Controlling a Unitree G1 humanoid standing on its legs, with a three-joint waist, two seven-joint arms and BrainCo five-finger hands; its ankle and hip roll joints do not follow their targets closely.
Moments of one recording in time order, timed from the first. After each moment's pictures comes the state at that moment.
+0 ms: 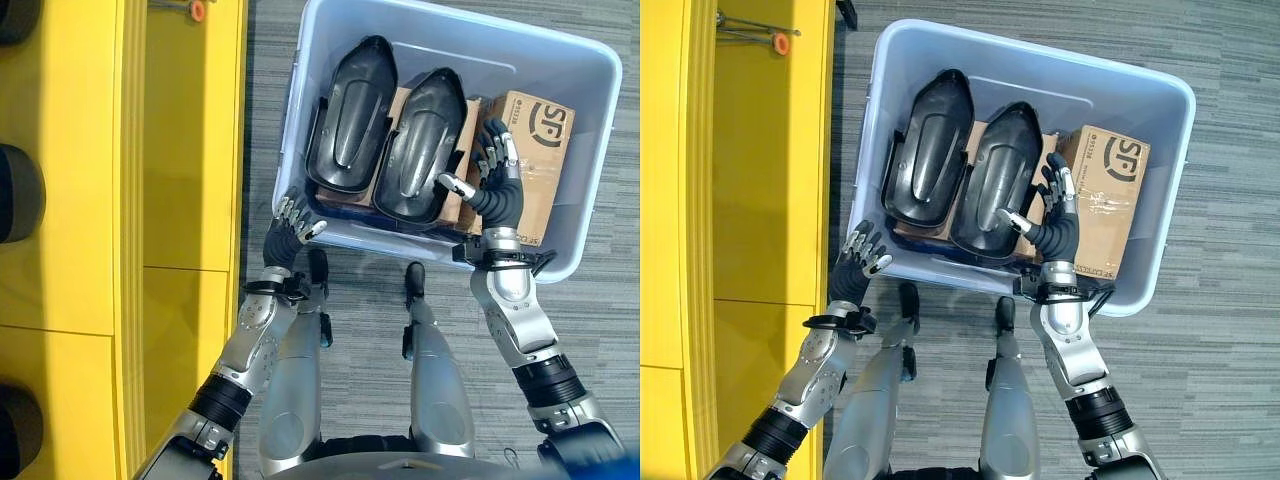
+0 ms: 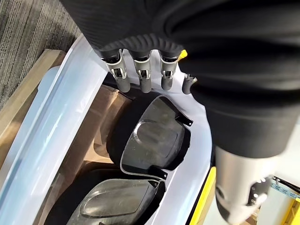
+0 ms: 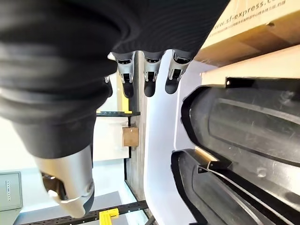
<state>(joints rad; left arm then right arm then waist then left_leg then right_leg) -0.20 0.30 -0.34 0.14 -0.63 -0.29 0.20 -0.29 -0.33 0.19 -0.06 0.26 -0.27 -0.38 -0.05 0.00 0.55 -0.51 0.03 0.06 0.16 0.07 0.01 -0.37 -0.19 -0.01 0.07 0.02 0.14</state>
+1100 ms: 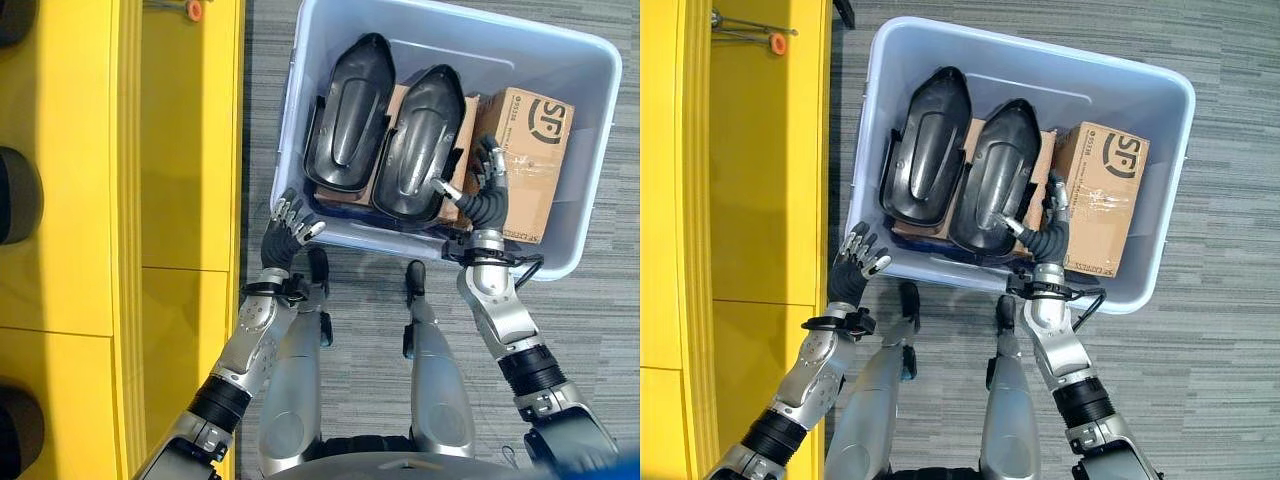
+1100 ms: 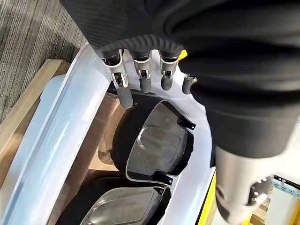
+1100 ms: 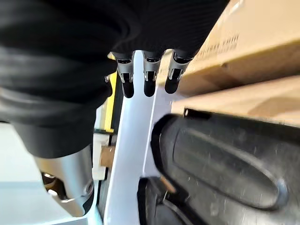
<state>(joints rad) -0.19 0.30 -0.34 0.14 -0.60 -0.29 0.24 -0.35 -0.28 0.18 0.14 0.17 -0.22 -0.53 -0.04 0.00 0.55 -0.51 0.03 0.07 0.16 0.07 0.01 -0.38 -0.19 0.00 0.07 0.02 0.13</state>
